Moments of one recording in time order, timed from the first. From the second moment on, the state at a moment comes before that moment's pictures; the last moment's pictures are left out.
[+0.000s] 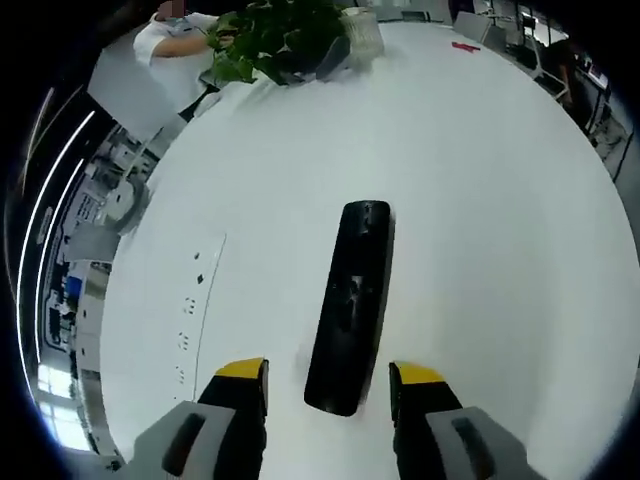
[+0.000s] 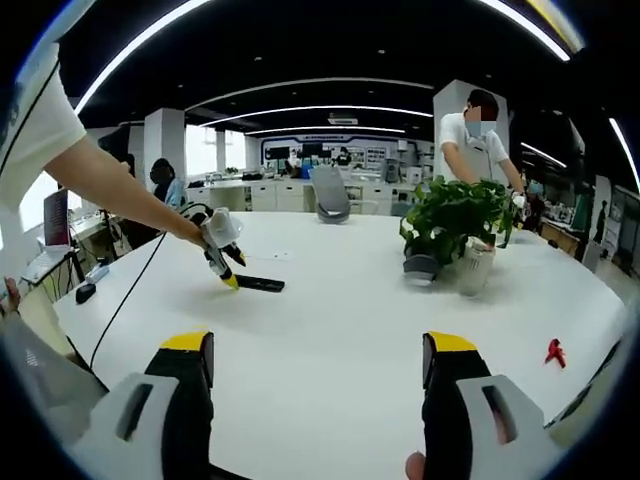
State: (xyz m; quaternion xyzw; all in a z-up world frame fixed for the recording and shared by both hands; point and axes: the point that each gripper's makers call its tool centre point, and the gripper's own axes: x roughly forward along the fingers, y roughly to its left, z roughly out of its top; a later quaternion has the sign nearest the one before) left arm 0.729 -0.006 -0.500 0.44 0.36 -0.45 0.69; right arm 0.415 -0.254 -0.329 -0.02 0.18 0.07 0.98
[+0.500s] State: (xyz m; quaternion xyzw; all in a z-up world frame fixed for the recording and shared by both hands) left arm 0.657 -0.005 -0.394 0.24 0.26 -0.42 0.84; right arm 0.415 -0.240 -0.320 0.00 0.16 0.10 0.98
